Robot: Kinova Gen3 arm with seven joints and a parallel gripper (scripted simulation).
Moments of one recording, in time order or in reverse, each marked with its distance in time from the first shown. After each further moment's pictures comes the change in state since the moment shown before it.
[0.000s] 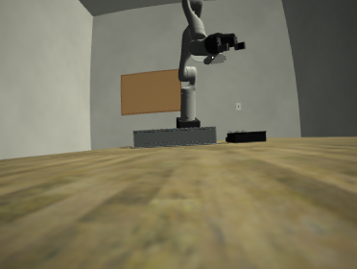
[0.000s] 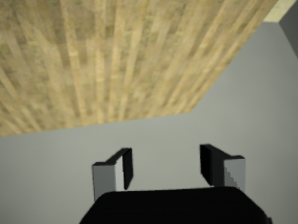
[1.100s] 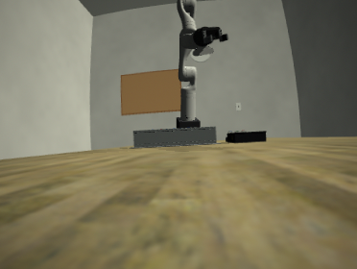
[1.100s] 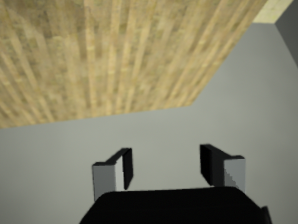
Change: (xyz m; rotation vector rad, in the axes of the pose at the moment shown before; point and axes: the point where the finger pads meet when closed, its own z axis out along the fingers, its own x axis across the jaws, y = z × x) arm -0.014 0.040 -0.085 0.009 0.000 0.001
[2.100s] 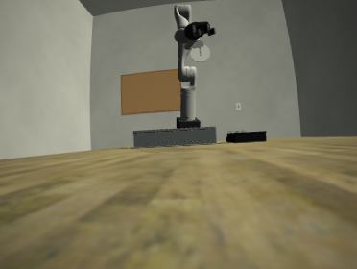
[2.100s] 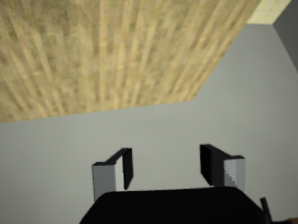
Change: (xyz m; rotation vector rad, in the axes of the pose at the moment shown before) arm -0.014 0.035 -0.073 0.009 -0.003 0.001
